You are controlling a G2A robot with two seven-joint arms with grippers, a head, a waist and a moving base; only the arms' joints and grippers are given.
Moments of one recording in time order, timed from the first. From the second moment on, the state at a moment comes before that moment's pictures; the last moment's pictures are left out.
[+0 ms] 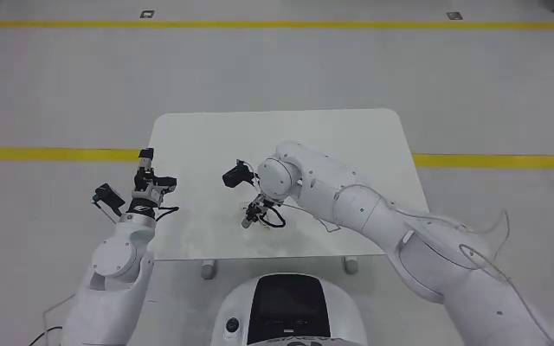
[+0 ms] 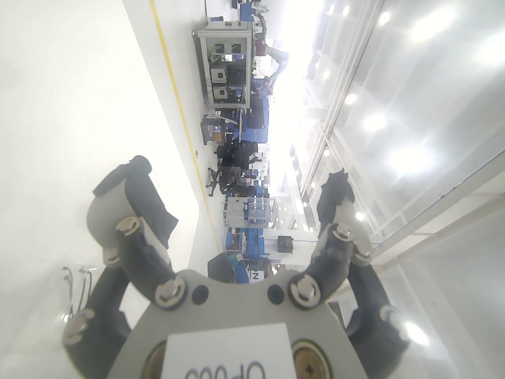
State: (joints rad) left arm 1.73 -1.15 -1.60 -1.80 -0.42 0.00 0.00; right arm -0.50 -1.56 0.28 -1.00 -0.38 0.05 1.26
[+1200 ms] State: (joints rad) left arm 1.73 -1.15 -1.60 -1.80 -0.42 0.00 0.00; right arm -0.49 -1.73 0.20 -0.83 -0.52 0.05 1.22
